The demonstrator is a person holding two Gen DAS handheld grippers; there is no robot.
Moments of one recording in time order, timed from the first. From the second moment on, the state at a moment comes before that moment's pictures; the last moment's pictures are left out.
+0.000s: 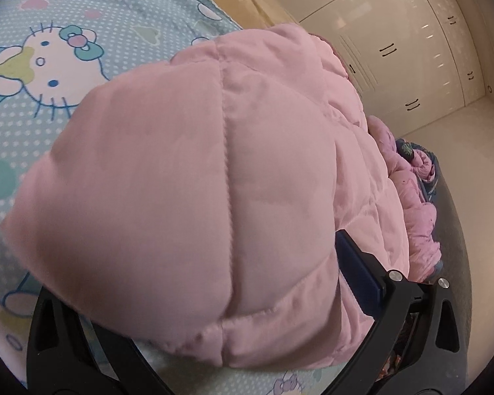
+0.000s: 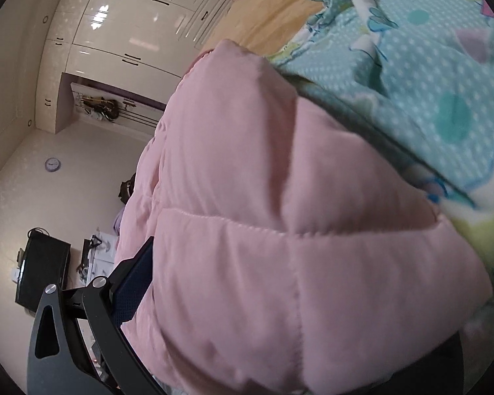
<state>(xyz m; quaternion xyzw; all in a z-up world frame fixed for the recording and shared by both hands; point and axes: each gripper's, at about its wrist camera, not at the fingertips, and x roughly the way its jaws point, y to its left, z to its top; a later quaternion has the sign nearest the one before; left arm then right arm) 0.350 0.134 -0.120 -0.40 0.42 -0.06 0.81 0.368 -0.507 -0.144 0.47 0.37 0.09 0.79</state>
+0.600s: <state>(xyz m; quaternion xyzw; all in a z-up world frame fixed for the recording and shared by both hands) 0.353 0.123 -0.104 -0.42 0.38 -0.01 0.83 0.380 -0.476 -0.124 0.36 0.37 0.08 0.85</state>
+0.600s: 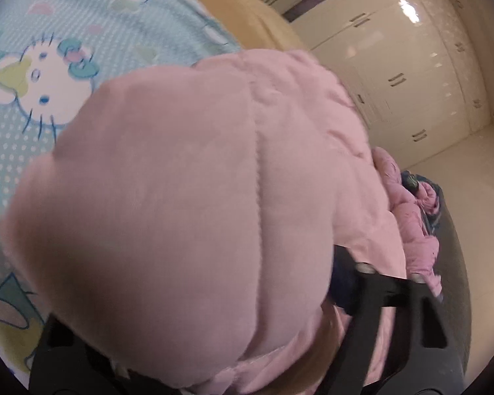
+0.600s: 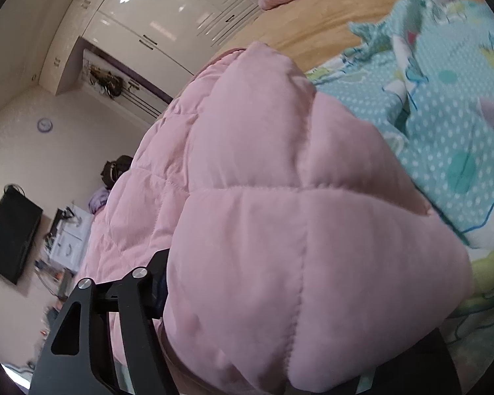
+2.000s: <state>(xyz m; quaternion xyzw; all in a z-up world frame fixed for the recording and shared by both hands) 0.201 0.102 -0.037 -0.27 0.31 -0.05 0.91 0.230 -0.460 -0.047 0.17 0.31 0.16 0.92</state>
